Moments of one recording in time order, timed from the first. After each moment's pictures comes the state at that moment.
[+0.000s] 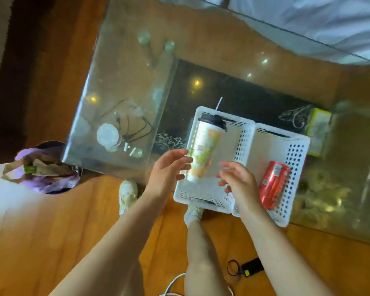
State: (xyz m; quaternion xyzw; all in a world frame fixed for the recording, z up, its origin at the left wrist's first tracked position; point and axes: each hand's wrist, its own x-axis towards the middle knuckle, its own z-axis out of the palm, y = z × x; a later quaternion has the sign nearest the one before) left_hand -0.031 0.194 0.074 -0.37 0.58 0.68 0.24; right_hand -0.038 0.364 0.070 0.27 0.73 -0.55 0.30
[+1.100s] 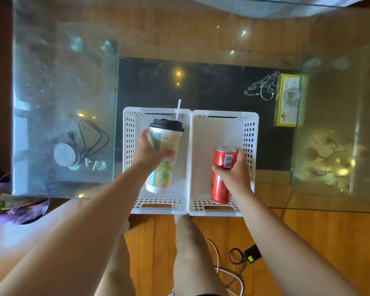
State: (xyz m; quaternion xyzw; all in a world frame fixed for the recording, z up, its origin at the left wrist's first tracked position) left_hand -0.100 0.302 -0.012 -0.32 0.77 0.44 0.33; right_hand -0.047 0.513 -0.020 0.34 0.80 -0.43 0.25
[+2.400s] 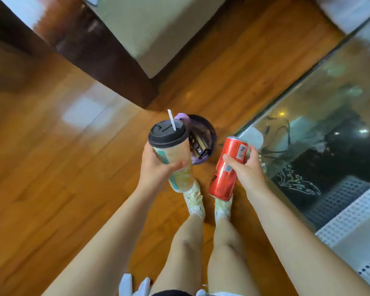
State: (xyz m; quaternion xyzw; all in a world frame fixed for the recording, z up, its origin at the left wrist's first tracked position) left_hand 0.178 -0.182 0.058 -0.55 0.61 0.57 -0.03; right_hand 0.035 -0.031 0.029 0.08 0.78 -0.44 0.45
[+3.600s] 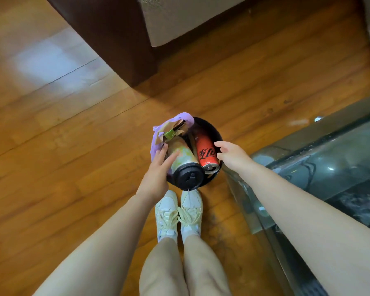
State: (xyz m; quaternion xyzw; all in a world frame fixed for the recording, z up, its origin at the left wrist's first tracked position) left_hand 0.187 -0.195 -0.186 -0.46 0.74 0.46 0.16; right_hand -0.025 -0.148 -0.160 -0.19 0.80 -0.08 0.56
